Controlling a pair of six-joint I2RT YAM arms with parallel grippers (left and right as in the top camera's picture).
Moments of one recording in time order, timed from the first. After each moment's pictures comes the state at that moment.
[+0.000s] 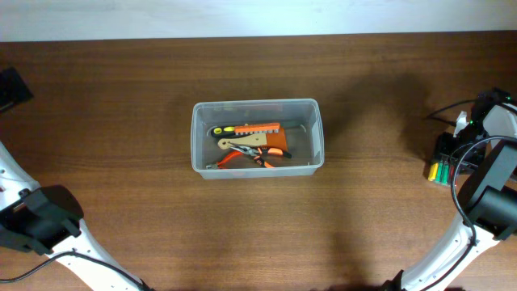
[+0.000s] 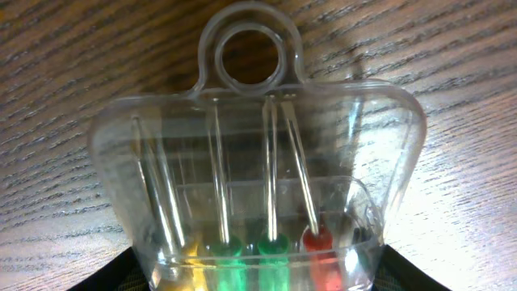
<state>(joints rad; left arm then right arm) 0.59 2.23 2.66 -1.58 -0.03 -0.01 -0.55 2.21 1.64 -1.08 0.05 -0.11</state>
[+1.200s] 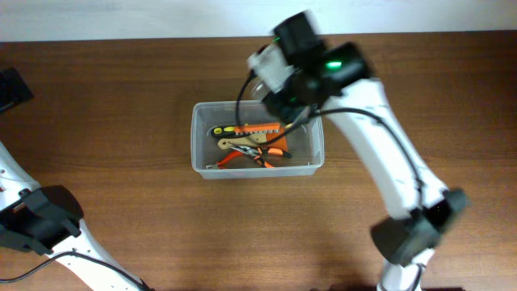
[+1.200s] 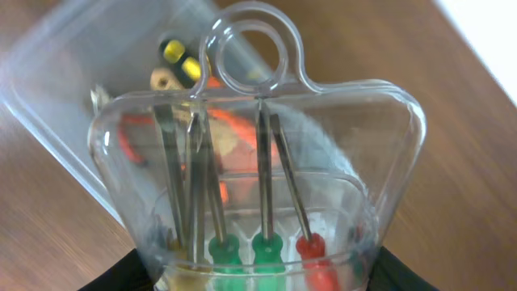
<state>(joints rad) 0.59 2.23 2.66 -1.58 -0.03 -0.01 0.52 2.01 2.16 -1.31 -0.02 -0.41</state>
